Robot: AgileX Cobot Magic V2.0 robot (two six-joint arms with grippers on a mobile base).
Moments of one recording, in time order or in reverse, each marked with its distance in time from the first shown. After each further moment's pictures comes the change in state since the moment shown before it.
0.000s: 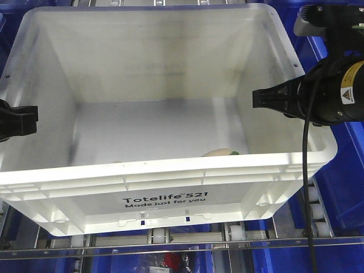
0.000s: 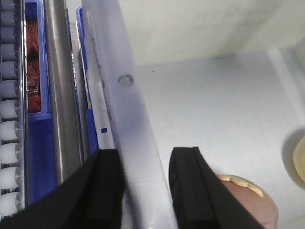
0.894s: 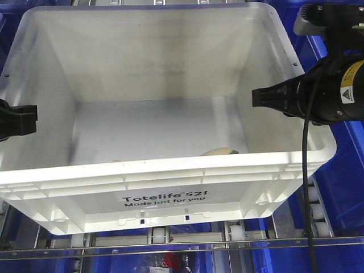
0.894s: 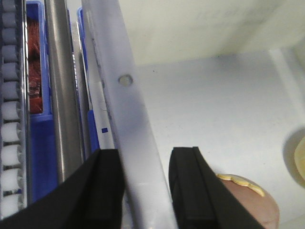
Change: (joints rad) left arm 0.000 0.000 0.001 0.017 -0.005 0.000; right arm 0.000 0.000 0.000 0.000 -0.016 0.000
